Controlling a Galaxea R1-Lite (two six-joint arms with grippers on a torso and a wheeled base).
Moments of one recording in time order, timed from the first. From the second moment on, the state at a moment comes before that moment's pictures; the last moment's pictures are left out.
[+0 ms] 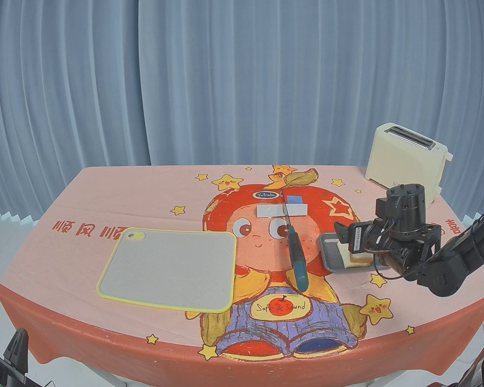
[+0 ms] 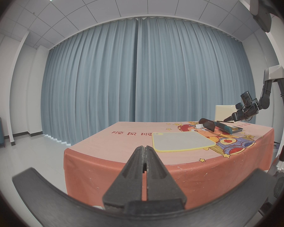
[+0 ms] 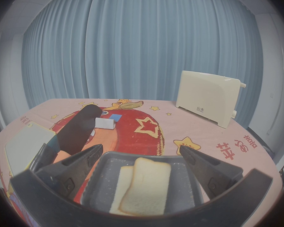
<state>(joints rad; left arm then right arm) 0.00 0.02 -0.02 0.00 0.02 0.00 0.50 1.90 -0.69 -0.73 -0.43 0.19</state>
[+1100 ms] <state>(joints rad) 0.00 0.02 -0.02 0.00 0.02 0.00 0.07 1.74 -0.62 -1.01 -0.11 0.11</state>
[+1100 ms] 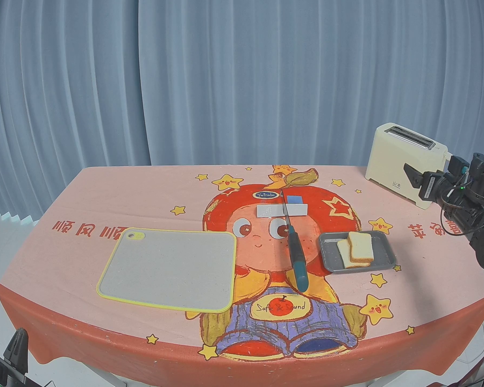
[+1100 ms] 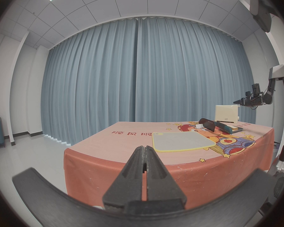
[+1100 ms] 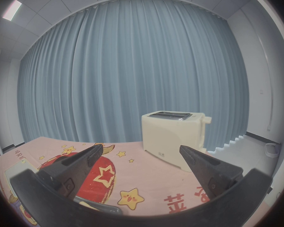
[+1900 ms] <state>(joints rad) 0.00 0.02 -0.02 0.00 0.01 -0.01 -0.11 1.45 -0.38 -1.12 -0.01 0.05</state>
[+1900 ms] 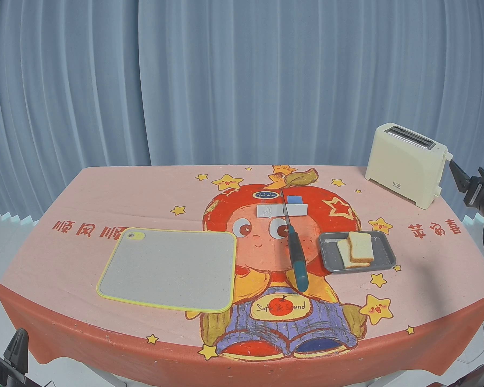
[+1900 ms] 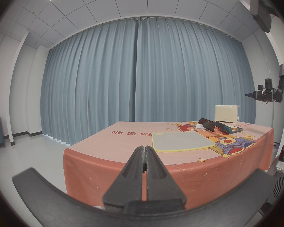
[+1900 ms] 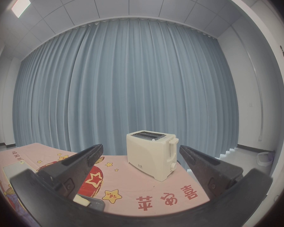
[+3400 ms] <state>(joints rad) 0.00 0.02 -0.02 0.00 0.01 -0.01 -0.14 0.73 -0.32 -0.49 0.20 0.01</state>
